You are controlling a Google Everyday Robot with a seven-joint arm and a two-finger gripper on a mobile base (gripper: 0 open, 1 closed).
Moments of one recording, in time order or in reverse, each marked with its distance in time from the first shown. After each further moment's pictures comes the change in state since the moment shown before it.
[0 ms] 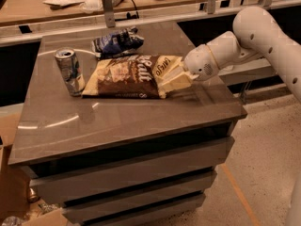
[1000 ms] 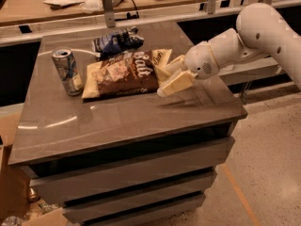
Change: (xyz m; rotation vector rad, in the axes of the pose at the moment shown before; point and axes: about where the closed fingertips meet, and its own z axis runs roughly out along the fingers) arm -0.009 -0.003 -0.009 0.138 0.018 -0.006
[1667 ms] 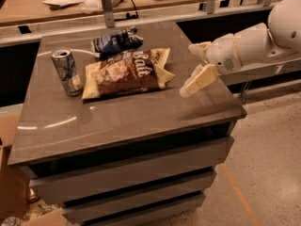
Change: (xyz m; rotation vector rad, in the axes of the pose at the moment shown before) arm 0.002 -0.012 -0.054 0.193 -0.024 -0.003
